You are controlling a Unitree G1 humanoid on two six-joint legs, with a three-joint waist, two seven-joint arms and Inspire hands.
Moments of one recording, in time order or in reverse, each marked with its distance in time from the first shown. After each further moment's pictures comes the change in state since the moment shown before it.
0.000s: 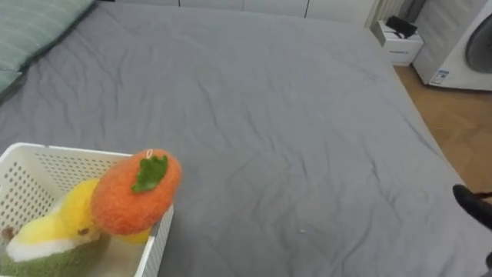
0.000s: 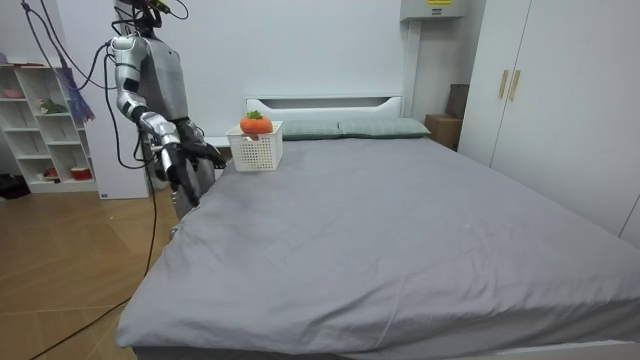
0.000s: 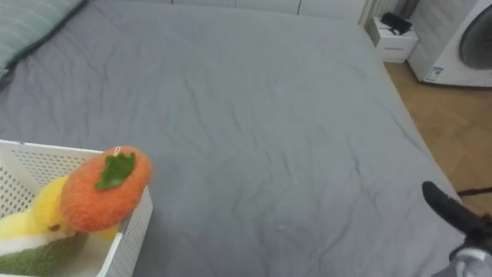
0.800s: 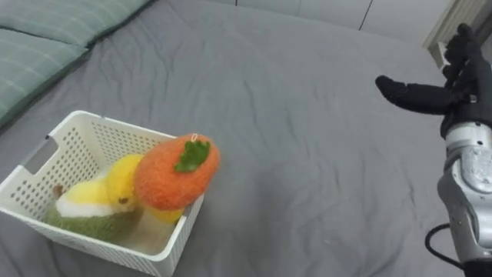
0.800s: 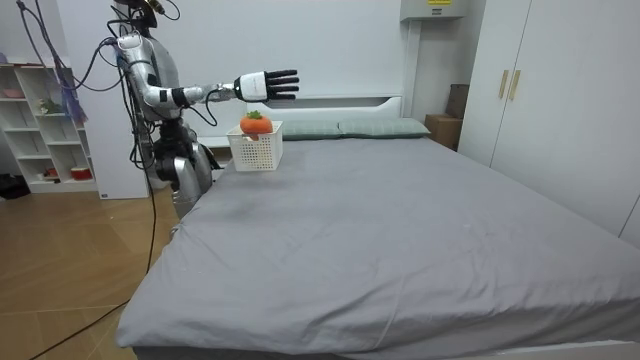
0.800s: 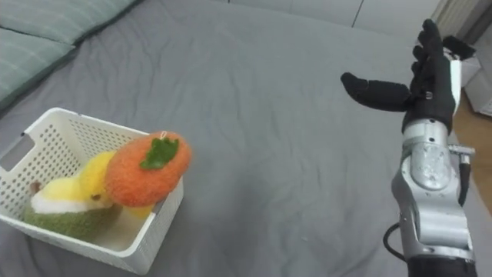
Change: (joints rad) left arm -0.050 0.001 -0.030 -0.020 0.043 0.039 -0.046; right arm -0.273 -0.068 0.215 -0.439 -0.538 0.089 0.187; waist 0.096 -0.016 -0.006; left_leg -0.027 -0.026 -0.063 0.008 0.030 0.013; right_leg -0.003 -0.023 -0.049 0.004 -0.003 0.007
